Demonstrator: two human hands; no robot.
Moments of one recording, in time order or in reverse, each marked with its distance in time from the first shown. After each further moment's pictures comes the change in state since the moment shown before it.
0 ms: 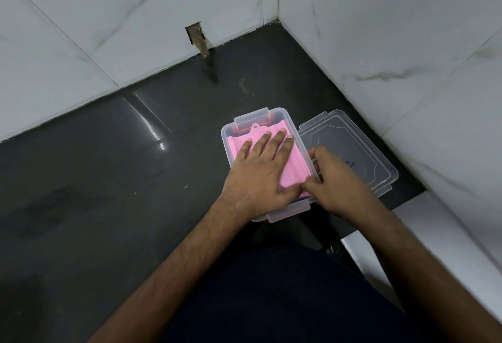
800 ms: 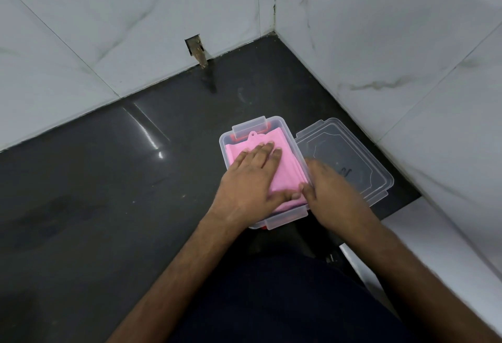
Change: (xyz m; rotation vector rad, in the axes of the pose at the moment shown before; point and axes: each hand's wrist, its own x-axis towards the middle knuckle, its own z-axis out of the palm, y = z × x) left_hand -0.015 -0.003 -0.015 -0.066 0.019 -0.038; right_hand -0.015 -0.007 0.003 -0.165 0.018 -0.024
